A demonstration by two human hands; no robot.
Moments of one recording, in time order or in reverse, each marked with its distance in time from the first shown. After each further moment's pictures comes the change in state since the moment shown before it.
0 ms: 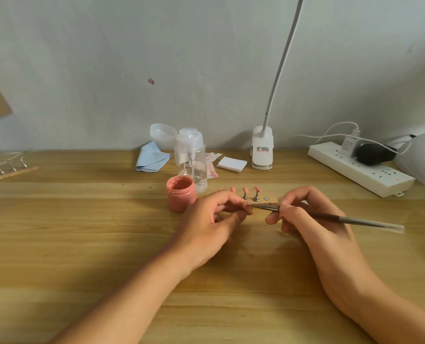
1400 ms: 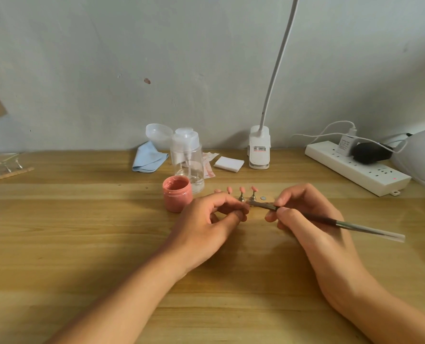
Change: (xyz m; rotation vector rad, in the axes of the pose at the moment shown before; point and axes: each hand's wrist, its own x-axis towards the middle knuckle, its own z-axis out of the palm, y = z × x) left_hand -0.002 0.008 0.001 0.077 0.005 0.008; right_hand 0.001 0.001 -0.002 -0.021 -0.031 -0.044
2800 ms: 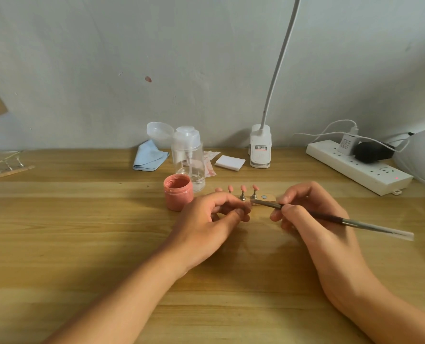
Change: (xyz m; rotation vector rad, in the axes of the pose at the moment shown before) left_hand 0.000 -0.001 -0.001 0.011 -0.015 -0.027; right_hand 0.000 0.003 -0.001 -0.007 0.023 -0.010
